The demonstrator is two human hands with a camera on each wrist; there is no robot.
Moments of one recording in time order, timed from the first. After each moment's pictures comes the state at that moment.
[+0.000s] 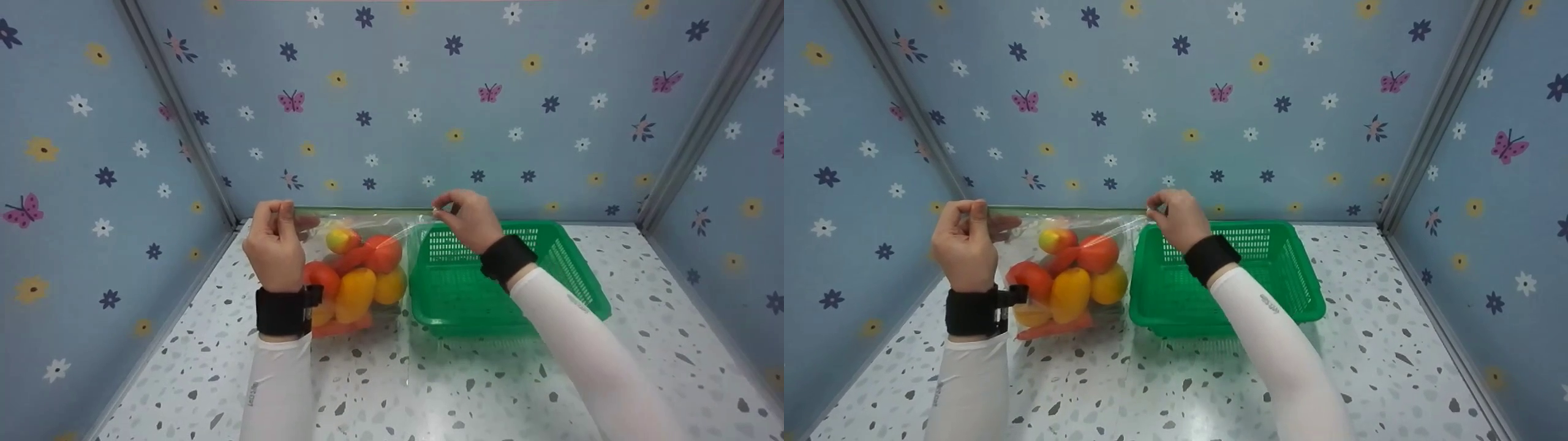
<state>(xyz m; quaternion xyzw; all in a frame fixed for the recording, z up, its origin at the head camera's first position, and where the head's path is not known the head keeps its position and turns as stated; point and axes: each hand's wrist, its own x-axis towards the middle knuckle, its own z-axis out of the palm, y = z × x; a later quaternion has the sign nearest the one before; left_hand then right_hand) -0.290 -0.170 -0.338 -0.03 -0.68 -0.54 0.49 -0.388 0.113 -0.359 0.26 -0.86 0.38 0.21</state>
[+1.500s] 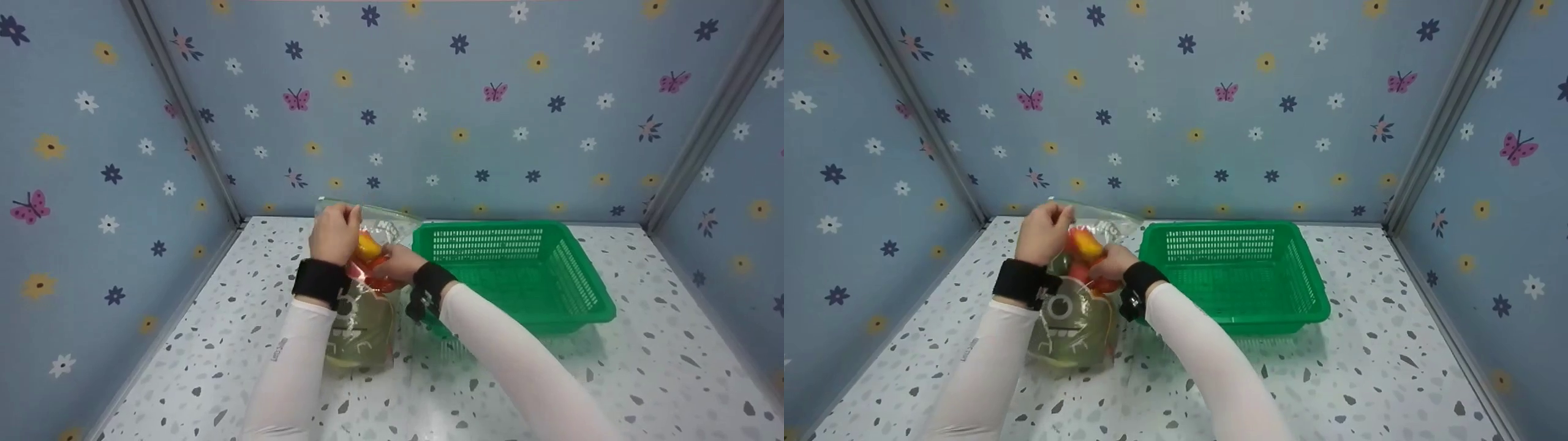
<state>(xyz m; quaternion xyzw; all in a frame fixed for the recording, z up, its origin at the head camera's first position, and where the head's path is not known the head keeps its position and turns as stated) -0.351 -0.140 -0.351 0.05 -0.91 -0.37 0.17 -0.392 0.004 -0.414 0.12 -0.83 0.47 -0.26</state>
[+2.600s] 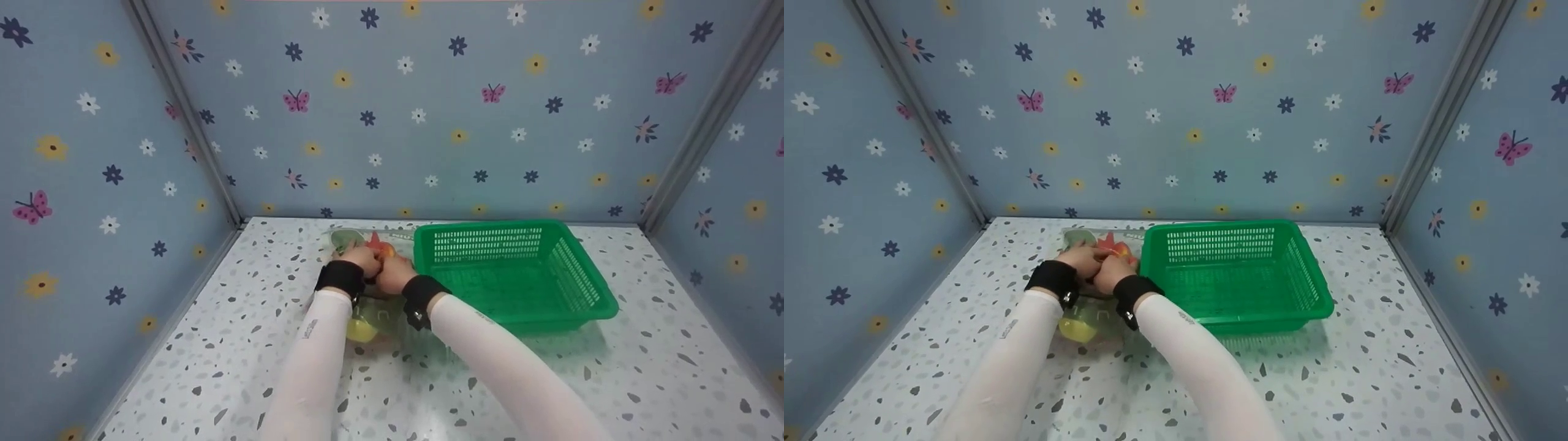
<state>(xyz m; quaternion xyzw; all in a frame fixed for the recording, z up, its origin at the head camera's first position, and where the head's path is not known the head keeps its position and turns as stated) -0.384 -0.133 -0.409 -0.03 -0.98 -0.15 -0.14 -0.382 -0.010 -0.439 0.20 -0.93 0.30 -0.09</state>
